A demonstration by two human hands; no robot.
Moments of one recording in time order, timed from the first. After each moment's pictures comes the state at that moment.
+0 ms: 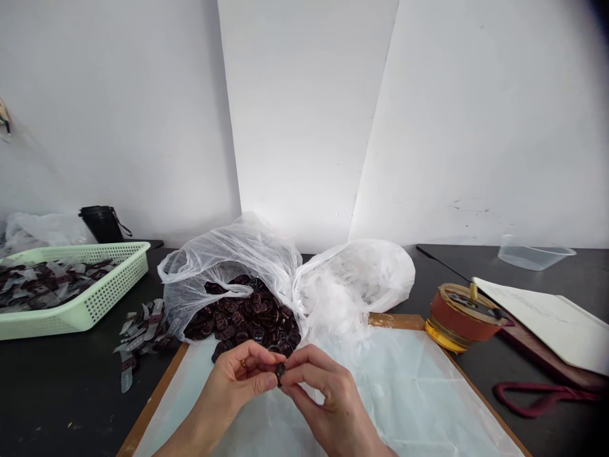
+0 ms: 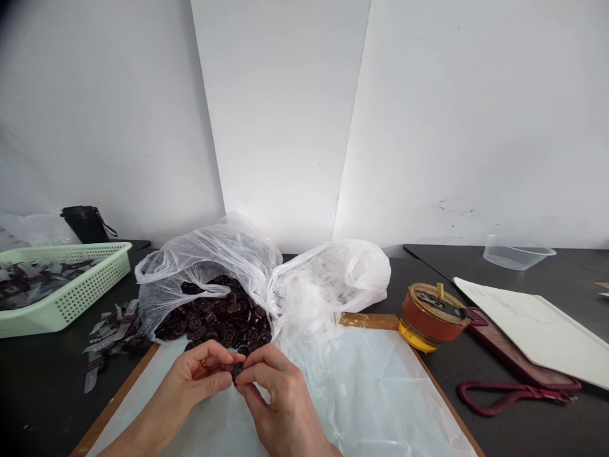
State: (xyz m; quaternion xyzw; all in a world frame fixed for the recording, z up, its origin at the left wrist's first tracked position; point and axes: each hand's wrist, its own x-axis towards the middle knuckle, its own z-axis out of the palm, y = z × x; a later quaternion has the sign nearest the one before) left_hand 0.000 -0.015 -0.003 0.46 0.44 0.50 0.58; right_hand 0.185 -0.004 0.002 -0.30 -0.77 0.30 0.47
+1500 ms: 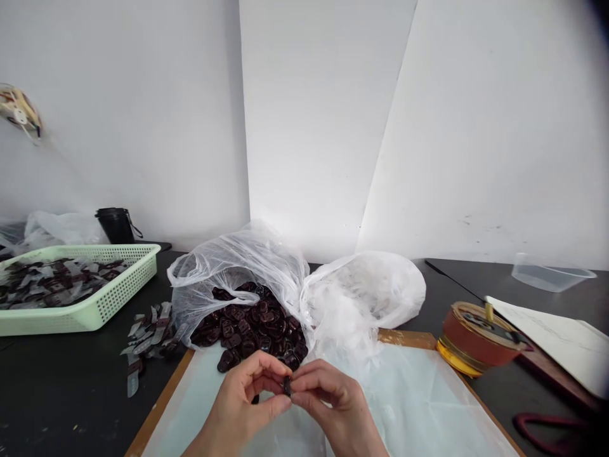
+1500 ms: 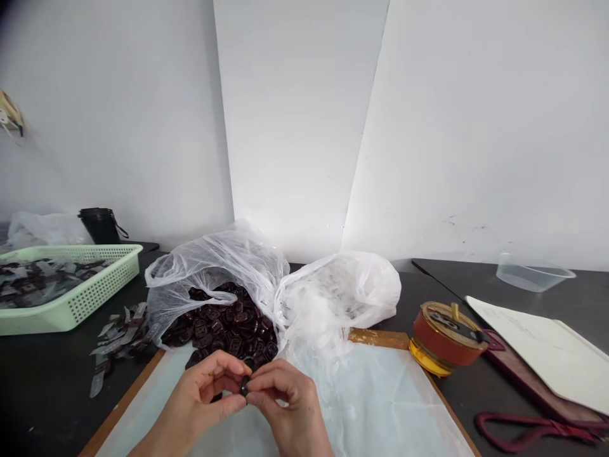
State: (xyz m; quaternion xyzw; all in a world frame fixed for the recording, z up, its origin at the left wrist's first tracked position) left_hand 0.004 -0.013 -0.014 0.52 0.42 0.53 0.52; right_hand 0.182 0.011 -0.031 -0.32 -0.64 0.49 0.50
